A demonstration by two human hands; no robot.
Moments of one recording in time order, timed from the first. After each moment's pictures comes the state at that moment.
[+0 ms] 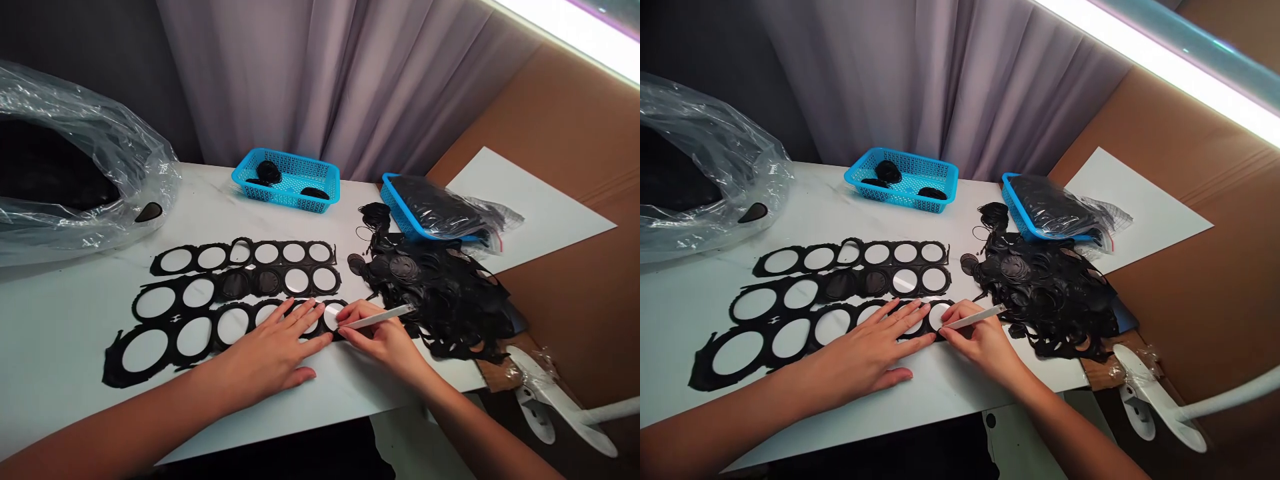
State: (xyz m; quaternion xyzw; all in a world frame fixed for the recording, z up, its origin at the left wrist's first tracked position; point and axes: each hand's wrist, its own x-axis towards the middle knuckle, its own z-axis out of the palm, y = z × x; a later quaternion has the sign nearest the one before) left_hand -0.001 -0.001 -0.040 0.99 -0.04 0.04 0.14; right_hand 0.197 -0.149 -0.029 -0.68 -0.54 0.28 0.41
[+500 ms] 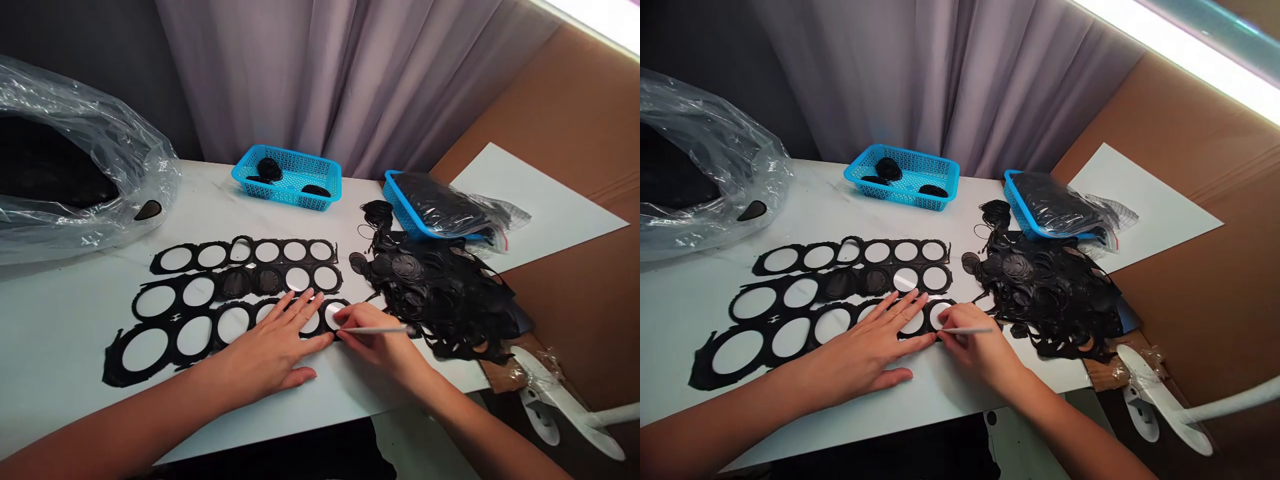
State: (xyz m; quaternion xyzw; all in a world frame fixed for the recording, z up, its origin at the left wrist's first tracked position) left_hand -0.001 0.001 -0.037 0.98 -0.02 0.04 0.17; right_hand 0.188 -0.151 -0.032 -0.66 -0.64 0.18 0.34
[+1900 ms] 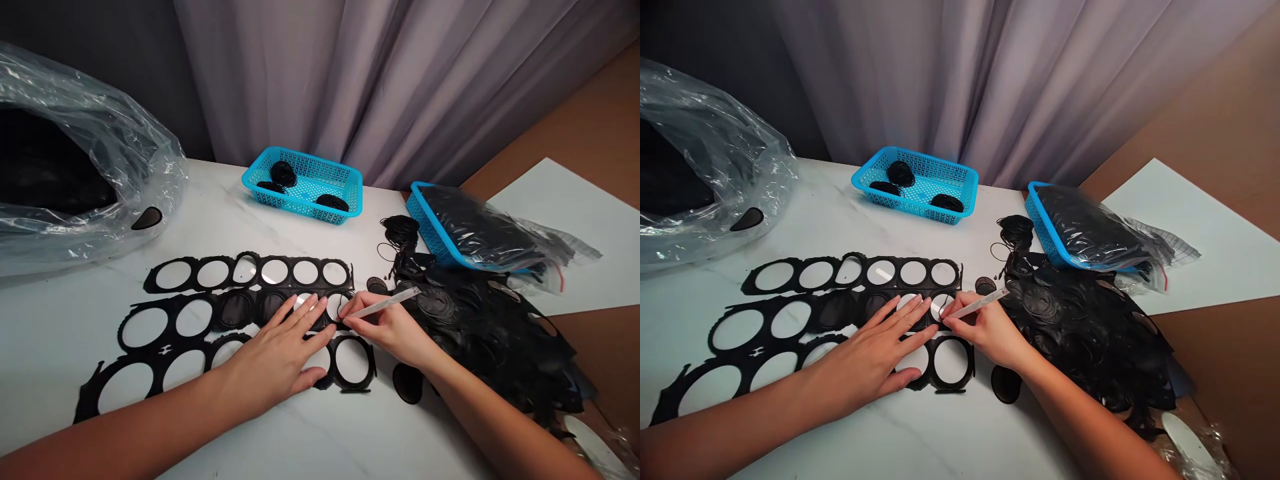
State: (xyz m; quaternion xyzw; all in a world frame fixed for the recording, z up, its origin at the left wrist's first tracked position) left_hand 0.021 0.032 -0.049 0.99 0.04 0.08 0.13; right_hand 0.237 -0.074 -0.021 -0.65 -0.52 0.41 0.38
